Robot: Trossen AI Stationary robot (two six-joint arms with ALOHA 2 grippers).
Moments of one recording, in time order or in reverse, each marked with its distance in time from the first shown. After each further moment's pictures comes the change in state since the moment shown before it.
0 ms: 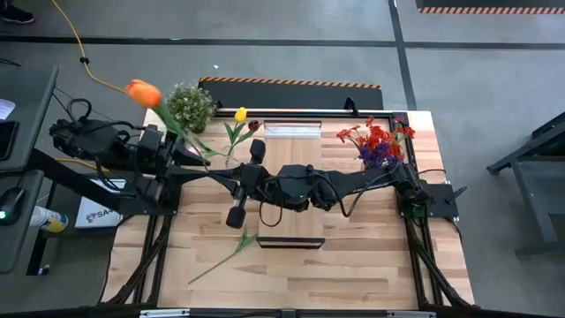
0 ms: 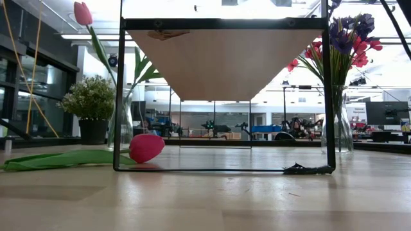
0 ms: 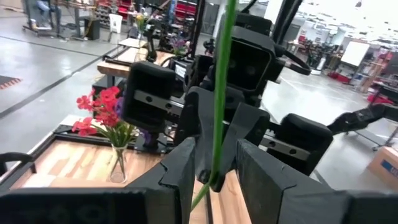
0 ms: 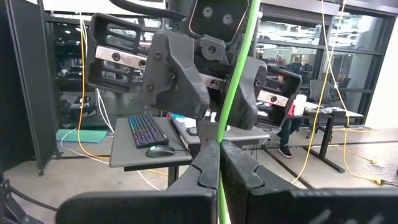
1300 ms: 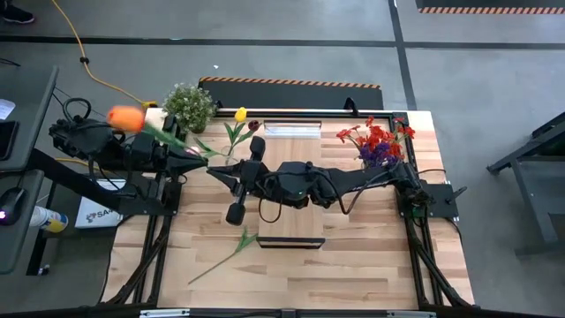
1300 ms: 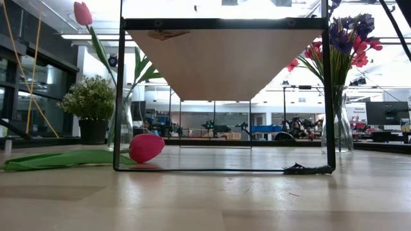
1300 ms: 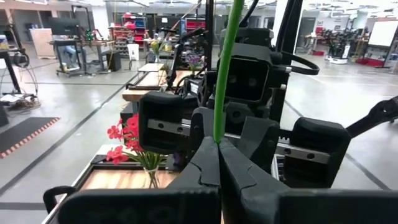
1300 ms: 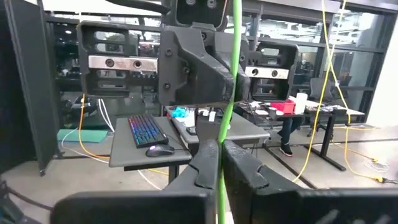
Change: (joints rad) left arm -0.002 -0.005 0.000 0.058 -0.097 0.216; right arm -0.001 -0.001 0.001 -0.016 -0.024 0.021
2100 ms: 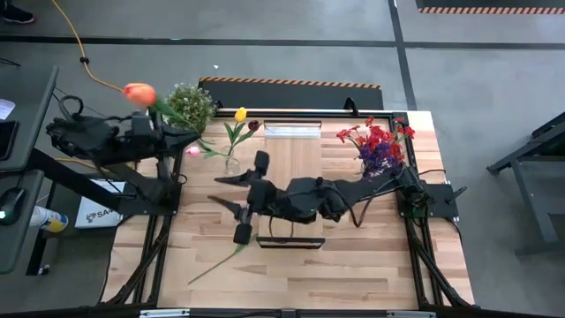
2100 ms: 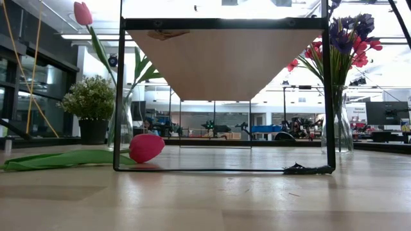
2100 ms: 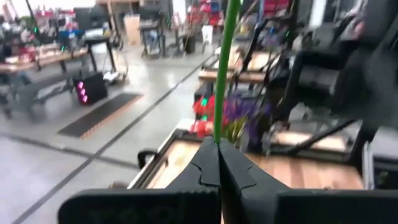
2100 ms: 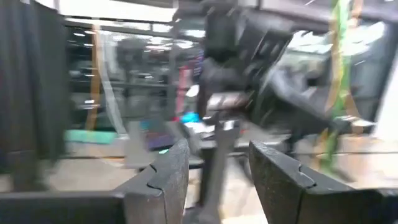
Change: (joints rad) left arm 0.002 -0.032 0.001 -0.172 -0.307 -0.033; right arm 0.079 -0.022 -0.002 0.023 0.068 -0.067
